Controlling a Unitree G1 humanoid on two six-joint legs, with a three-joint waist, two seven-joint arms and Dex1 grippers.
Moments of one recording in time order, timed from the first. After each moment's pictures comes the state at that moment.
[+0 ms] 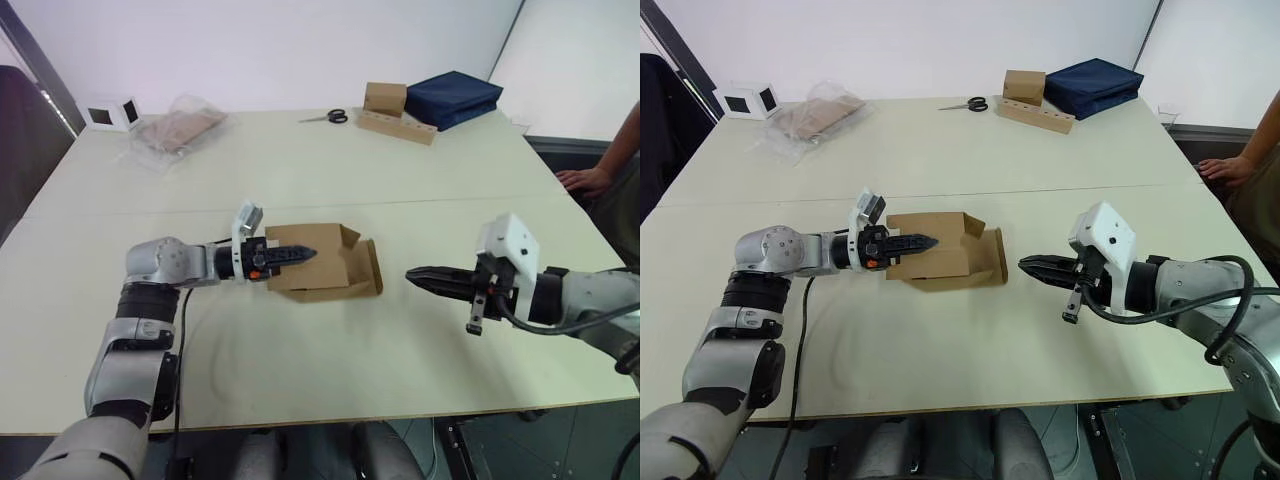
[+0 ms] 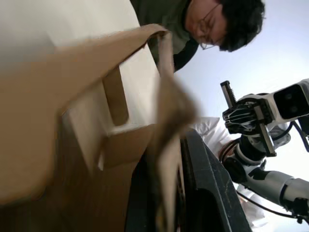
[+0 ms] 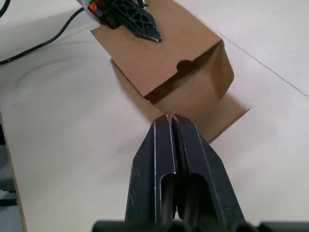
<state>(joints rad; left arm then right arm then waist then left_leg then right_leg) -0.81 0.43 0.10 0.46 -0.75 1.27 -1.10 -0.22 -0.95 -0.25 -0.66 0.83 0.87 0.72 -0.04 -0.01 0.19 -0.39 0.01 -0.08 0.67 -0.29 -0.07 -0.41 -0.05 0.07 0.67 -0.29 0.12</state>
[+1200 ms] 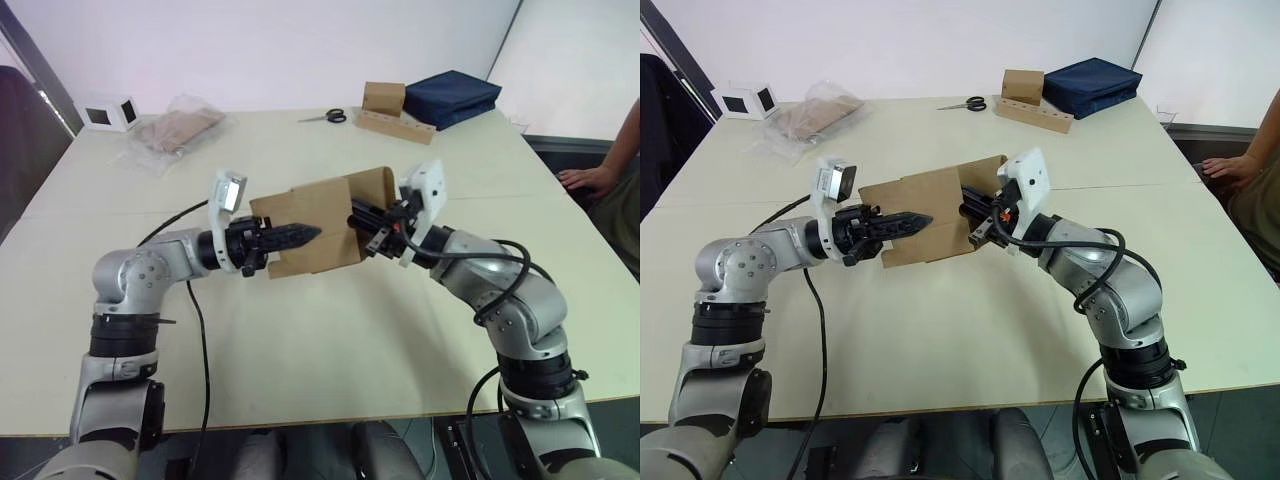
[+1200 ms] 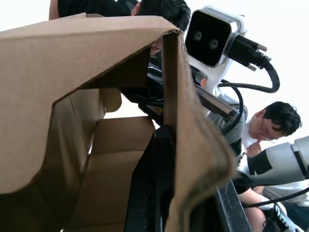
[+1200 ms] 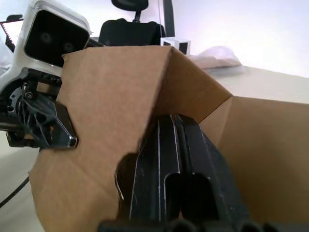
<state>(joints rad) -0.66 0.46 0.13 0.01 -0.88 1.03 -1.08 -0.56 -0.41 0.05 -0.39 0.62 0.71 0.48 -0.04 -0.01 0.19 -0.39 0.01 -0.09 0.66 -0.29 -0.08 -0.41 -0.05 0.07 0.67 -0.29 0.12</state>
